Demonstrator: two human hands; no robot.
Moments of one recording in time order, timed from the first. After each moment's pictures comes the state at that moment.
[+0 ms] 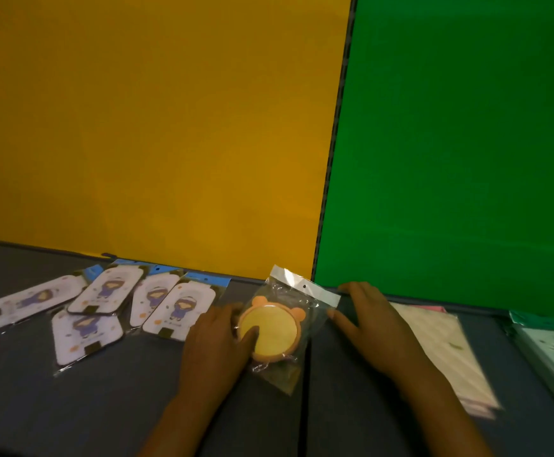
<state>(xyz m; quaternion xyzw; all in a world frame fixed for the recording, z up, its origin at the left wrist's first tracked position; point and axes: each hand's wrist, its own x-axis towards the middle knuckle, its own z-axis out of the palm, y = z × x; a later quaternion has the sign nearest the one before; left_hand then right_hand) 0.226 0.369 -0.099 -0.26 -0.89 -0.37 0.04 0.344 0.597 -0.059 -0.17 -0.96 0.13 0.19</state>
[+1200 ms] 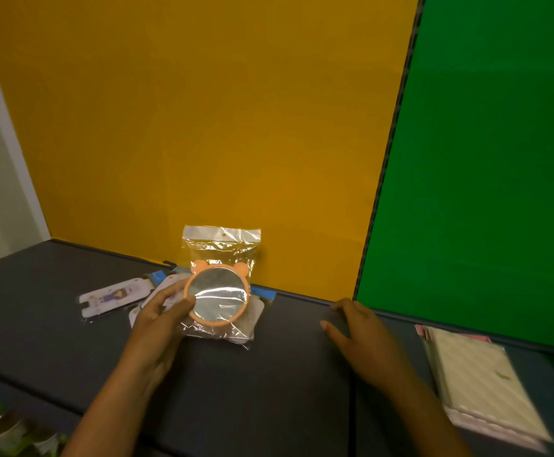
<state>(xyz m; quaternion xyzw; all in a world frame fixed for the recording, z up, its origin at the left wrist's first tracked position) 0.198 0.242 -0.029 -0.03 -0.61 -0.79 -0.07 0.313 0.523 -0.044 -0.12 -0.95 0.22 0.17</state>
